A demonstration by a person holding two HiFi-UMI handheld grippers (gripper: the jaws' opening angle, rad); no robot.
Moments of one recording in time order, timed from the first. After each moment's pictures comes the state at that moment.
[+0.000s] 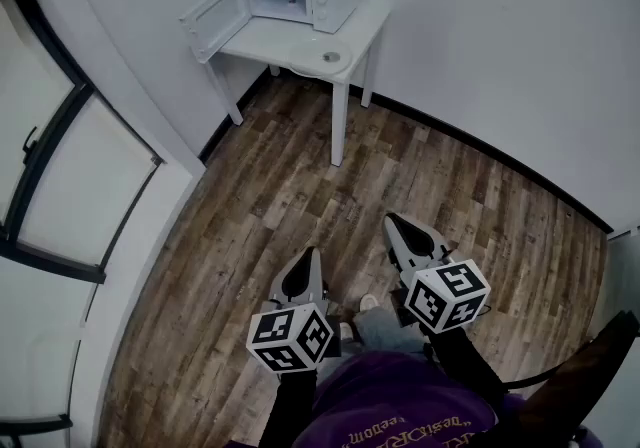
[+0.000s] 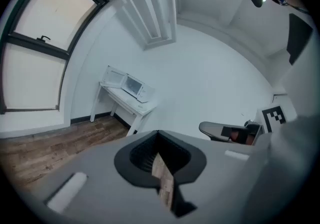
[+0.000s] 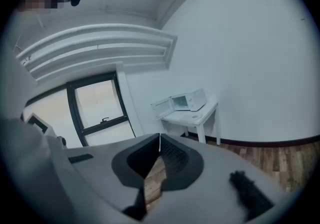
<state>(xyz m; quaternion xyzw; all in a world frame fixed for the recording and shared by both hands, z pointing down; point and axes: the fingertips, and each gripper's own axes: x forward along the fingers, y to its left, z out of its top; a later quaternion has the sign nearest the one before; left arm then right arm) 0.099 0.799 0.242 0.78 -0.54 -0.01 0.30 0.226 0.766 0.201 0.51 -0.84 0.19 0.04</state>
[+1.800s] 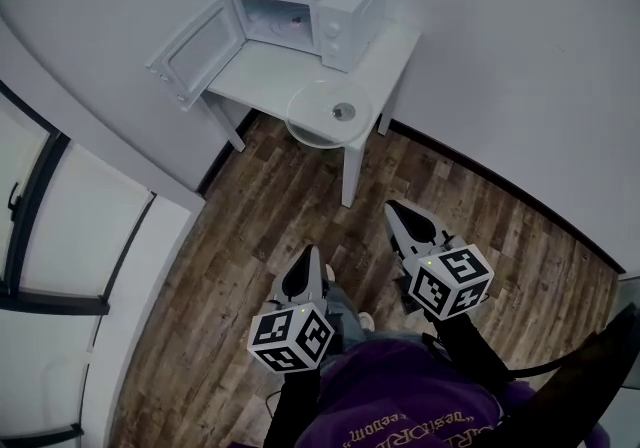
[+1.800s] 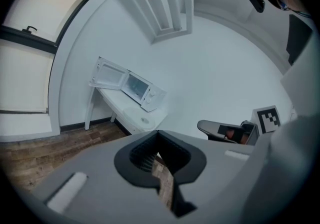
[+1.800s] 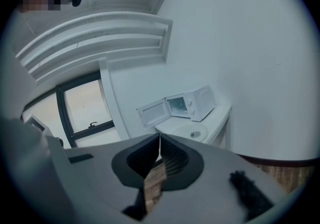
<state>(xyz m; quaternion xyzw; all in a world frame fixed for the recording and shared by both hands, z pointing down) 0.122 0.477 0.267 0.75 -0.57 -0.01 0.32 0.251 0.422 0.227 0.47 -0.86 0.20 0.05</state>
